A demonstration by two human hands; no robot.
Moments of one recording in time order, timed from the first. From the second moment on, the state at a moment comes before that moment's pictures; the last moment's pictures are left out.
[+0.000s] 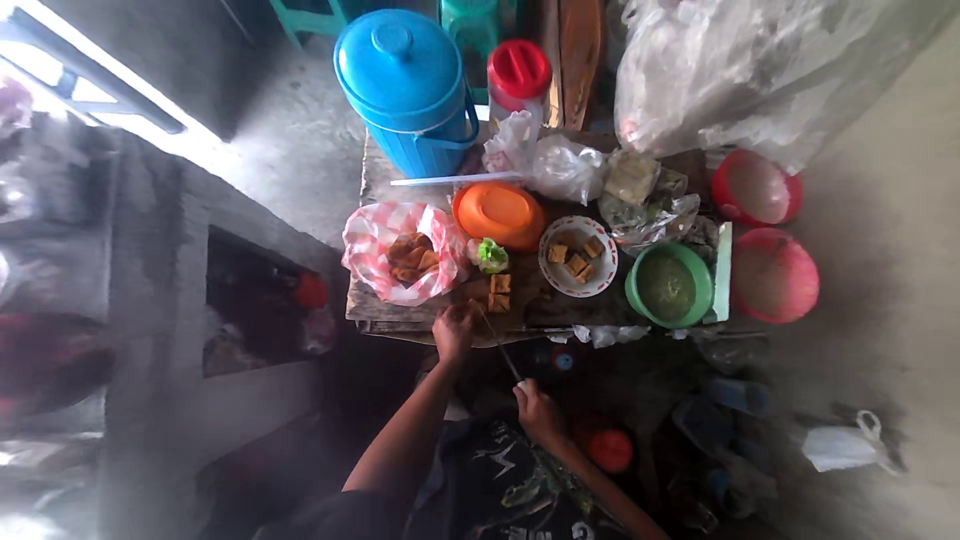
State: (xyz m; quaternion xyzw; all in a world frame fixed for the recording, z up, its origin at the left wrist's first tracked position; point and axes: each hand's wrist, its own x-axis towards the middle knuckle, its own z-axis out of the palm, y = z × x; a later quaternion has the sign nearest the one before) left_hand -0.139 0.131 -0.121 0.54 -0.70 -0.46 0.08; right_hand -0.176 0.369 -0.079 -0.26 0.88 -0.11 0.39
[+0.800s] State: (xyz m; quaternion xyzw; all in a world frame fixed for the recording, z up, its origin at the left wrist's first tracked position) left_hand -0.156 0.138 -0.109 0.56 -0.71 -0.43 0.01; right_hand -0.160 0.300 -0.084 -0.24 0.86 0.00 0.45
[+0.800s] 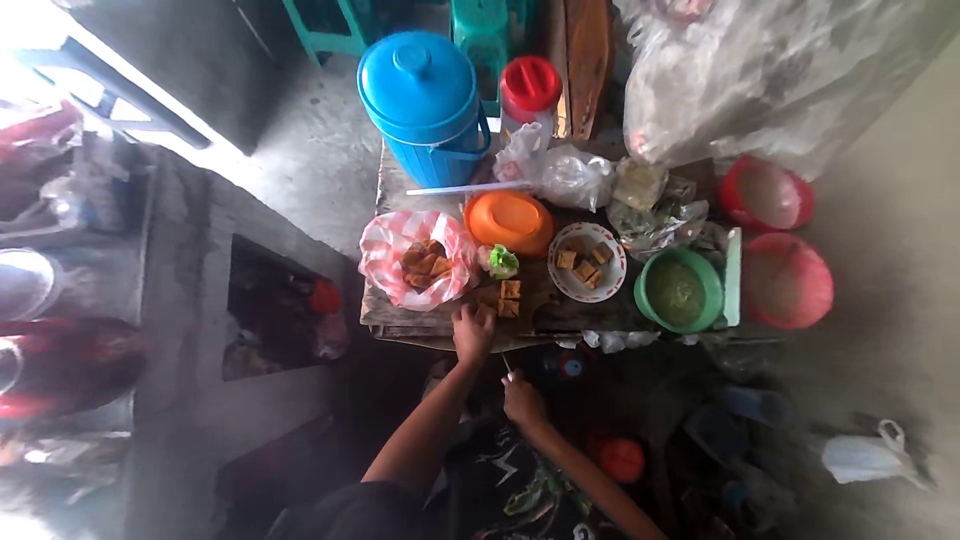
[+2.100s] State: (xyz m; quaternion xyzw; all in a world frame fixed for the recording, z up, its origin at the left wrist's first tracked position) left_hand -0.217 0.125 -0.104 0.50 -0.75 -0.43 0.00; right_hand -0.239 0.347 -0.069 -0.20 0.90 -0.12 0.37
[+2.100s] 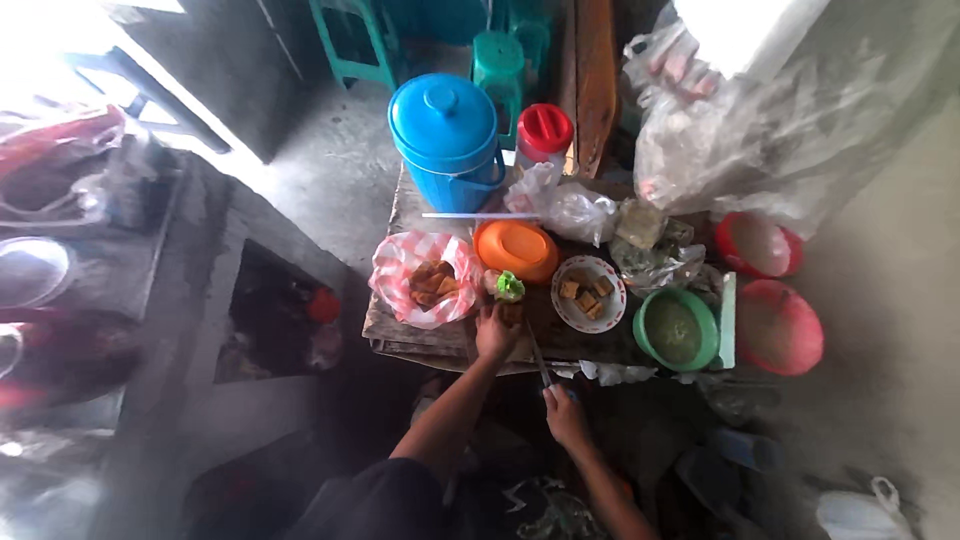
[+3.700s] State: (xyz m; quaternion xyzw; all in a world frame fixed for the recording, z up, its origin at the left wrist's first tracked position) left_hand -0.022 0.529 0.059 -0.31 -0.56 -0.53 -0.56; right_hand 0.278 0.441 -0.041 0.60 0.61 -0.51 0.10
